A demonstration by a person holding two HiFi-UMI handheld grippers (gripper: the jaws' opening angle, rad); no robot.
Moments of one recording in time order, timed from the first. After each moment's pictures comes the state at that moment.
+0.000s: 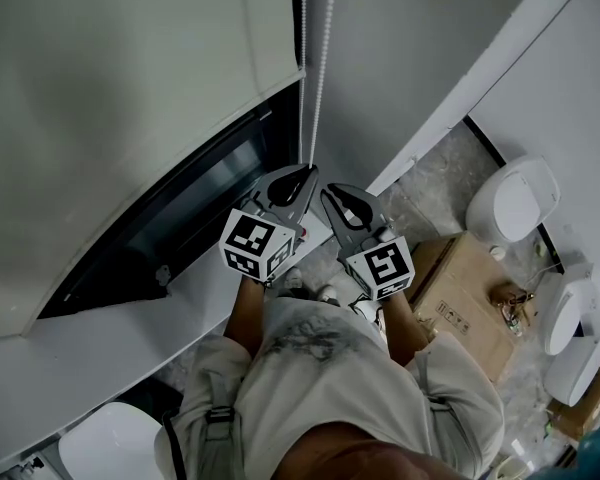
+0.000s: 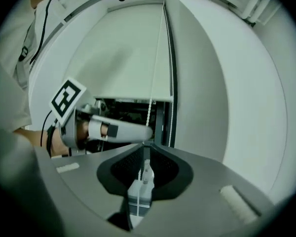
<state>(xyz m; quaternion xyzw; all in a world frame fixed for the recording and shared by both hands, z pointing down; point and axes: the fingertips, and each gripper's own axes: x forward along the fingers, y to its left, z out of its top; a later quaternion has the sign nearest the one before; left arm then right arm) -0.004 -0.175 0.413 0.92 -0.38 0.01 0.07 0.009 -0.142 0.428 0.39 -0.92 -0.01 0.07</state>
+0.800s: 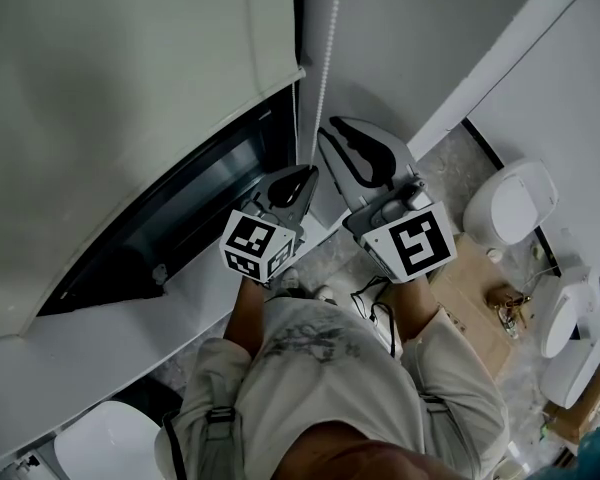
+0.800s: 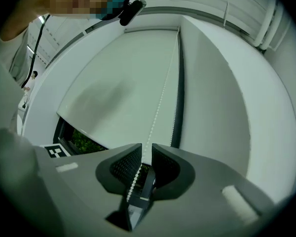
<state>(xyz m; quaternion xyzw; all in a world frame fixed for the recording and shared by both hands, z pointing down) 0.000 -0.174 0.413 0.92 -0.38 0.01 0.08 -0.007 -0.165 0.255 0.36 -0.92 -0.14 -0.04</state>
